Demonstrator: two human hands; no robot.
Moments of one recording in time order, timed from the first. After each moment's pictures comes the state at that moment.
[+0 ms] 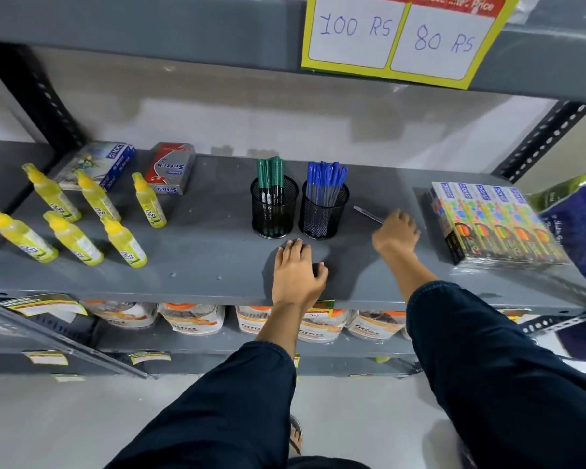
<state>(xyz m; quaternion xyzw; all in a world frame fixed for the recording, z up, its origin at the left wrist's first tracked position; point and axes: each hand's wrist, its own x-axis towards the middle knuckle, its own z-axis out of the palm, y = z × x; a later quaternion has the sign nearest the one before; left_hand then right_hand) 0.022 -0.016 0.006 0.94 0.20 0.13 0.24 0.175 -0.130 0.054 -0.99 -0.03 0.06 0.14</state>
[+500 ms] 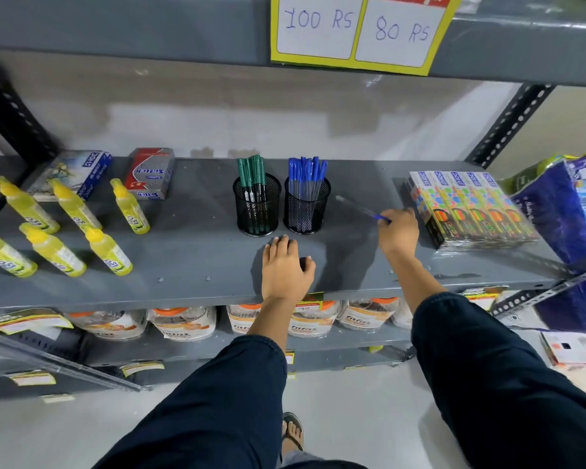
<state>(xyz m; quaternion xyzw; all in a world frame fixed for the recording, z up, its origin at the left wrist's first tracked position) 0.023 -0.017 0.005 0.94 0.21 0.13 0.22 0.171 -0.168 0.049 -0.95 -0.04 -0.07 0.29</state>
